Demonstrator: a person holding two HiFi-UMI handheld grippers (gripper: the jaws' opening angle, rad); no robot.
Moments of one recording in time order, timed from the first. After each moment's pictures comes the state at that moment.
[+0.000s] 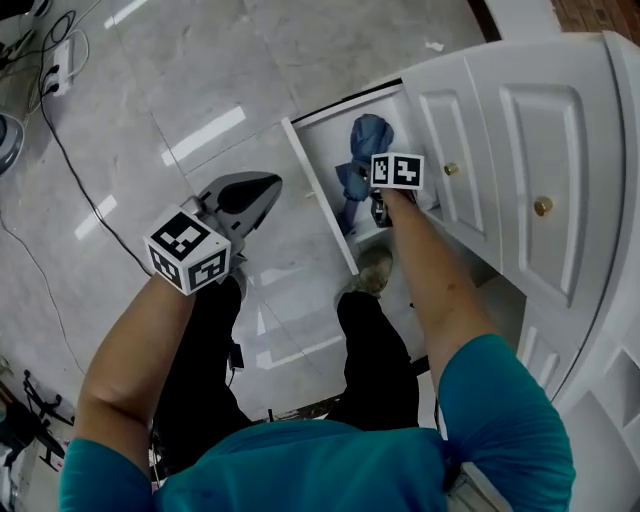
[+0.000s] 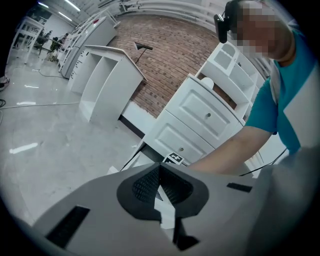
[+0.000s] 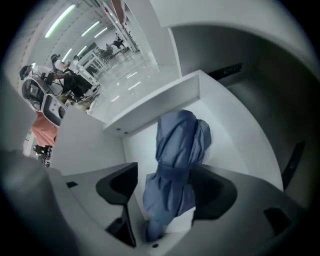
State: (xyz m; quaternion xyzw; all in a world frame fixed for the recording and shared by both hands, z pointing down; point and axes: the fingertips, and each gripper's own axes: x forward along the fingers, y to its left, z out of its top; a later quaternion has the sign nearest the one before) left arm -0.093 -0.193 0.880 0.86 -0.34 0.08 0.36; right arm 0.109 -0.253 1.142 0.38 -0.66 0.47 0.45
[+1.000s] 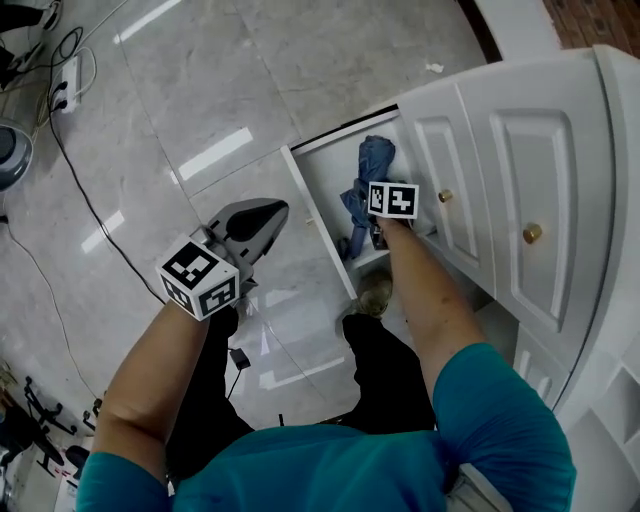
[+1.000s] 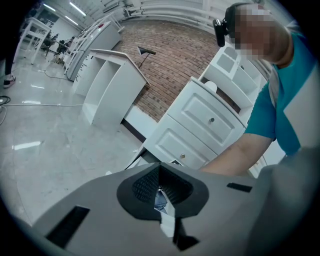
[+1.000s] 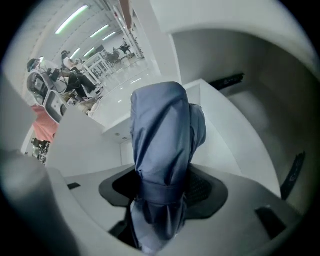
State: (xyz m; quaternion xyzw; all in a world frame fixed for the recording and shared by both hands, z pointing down) left arm -0.081 -0.204 0.875 0.85 -0.37 0.06 0.37; right arm 0.112 -0.269 1.146 0.39 -0.69 0.42 0.44
